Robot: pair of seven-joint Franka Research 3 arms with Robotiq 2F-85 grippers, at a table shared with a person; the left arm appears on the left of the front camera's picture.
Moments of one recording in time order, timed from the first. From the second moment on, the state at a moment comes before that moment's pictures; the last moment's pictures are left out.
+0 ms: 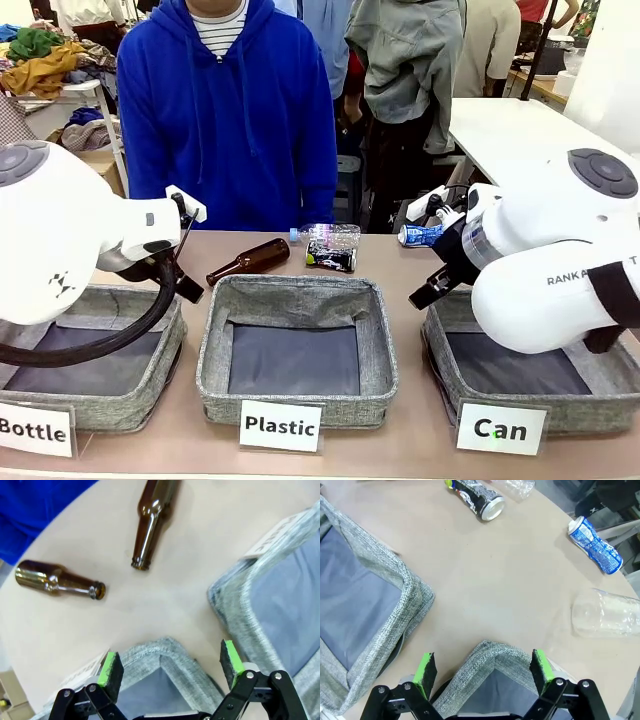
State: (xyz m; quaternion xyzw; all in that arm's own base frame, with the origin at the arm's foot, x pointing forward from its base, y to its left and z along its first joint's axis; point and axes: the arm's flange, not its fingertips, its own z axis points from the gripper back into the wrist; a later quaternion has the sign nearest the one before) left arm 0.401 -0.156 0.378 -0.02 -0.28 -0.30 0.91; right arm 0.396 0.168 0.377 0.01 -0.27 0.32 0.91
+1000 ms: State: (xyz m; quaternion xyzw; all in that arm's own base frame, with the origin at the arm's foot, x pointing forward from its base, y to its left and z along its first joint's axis) left arm 0.287 0.143 0.551 -0.36 -0.43 -0.12 0.82; right arm 0.300 -0.125 0.543 0.47 -0.36 -0.03 0.80
